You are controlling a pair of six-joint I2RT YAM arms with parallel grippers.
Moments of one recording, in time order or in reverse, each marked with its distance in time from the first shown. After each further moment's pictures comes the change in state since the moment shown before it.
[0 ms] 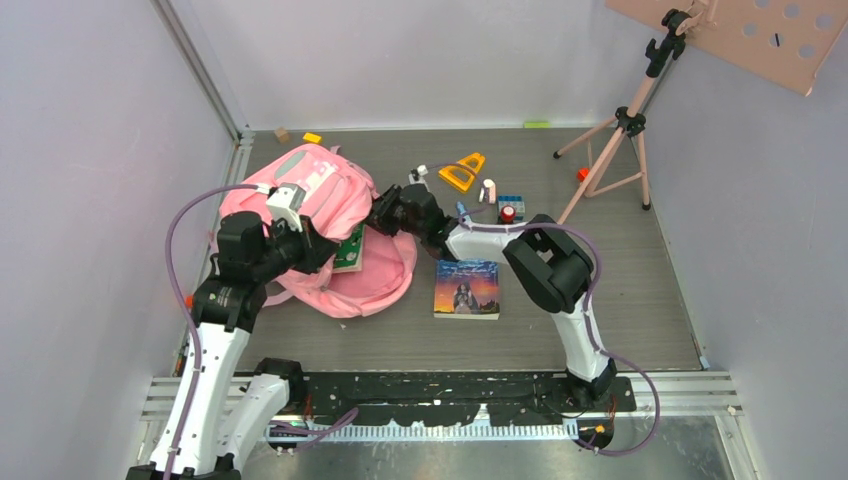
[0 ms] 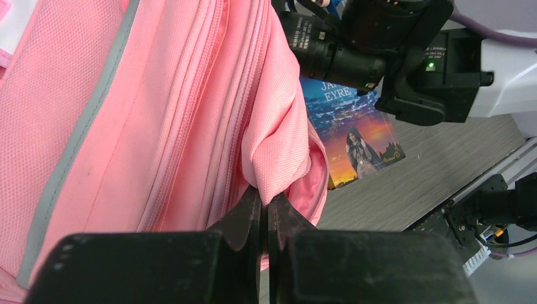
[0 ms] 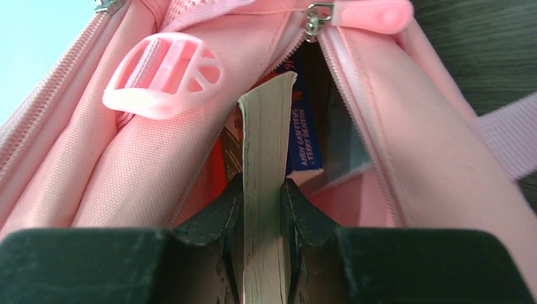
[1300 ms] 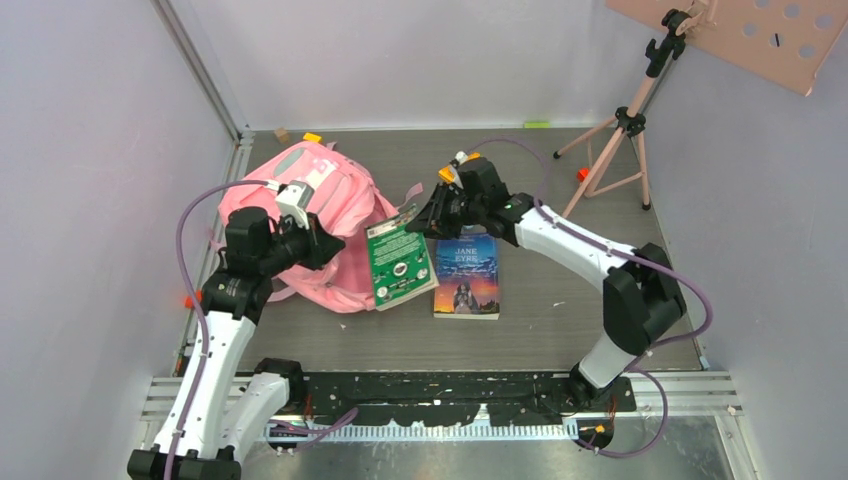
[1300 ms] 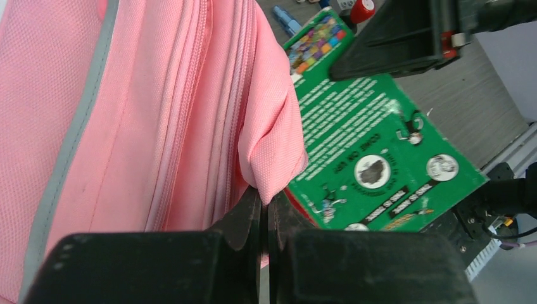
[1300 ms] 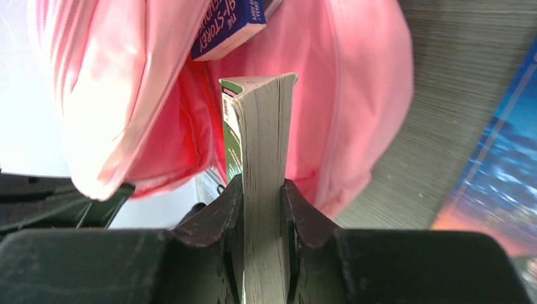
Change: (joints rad) left arm 0.005 0.053 -0.045 0.095 0.048 0.043; right arm -0.179 -0.501 -0.112 -0.735 -0.314 -0.375
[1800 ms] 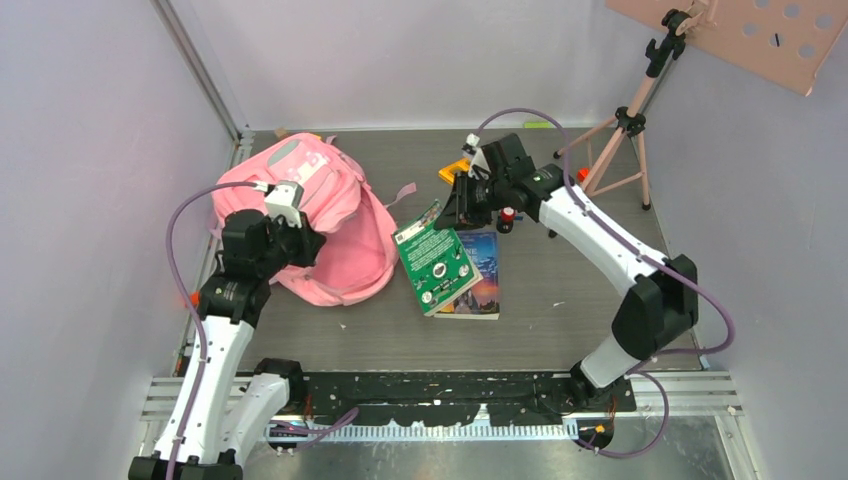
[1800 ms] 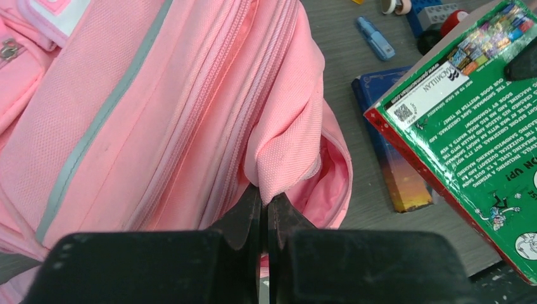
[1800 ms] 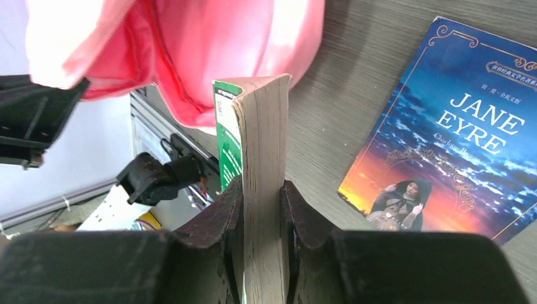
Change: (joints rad) left arm 0.013 -0.025 0.000 -0.021 -0.230 0.069; right arm -0.088 0.010 0.210 -0.415 -0.077 -0.370
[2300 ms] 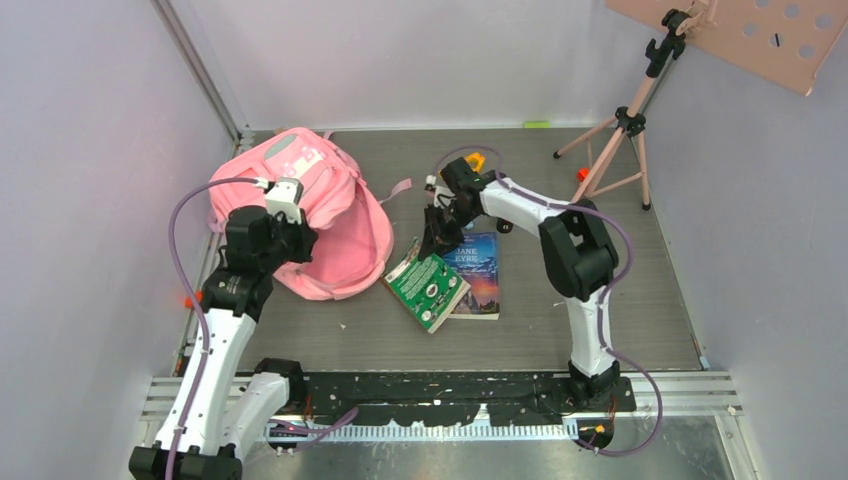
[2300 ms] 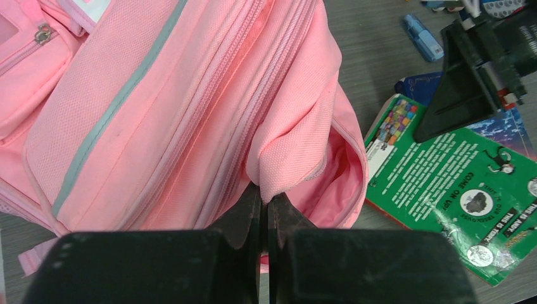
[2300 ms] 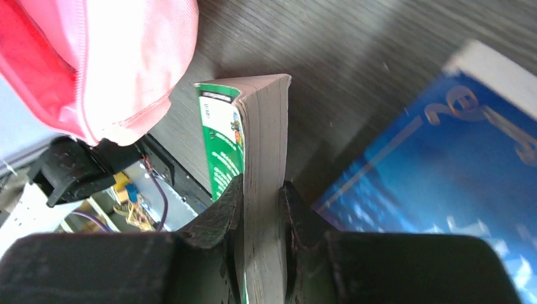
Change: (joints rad) left arm 0.000 0.047 0.000 0.019 -0.087 0.046; right arm 0.030 0.515 0.149 -0.013 -0.167 -0.185
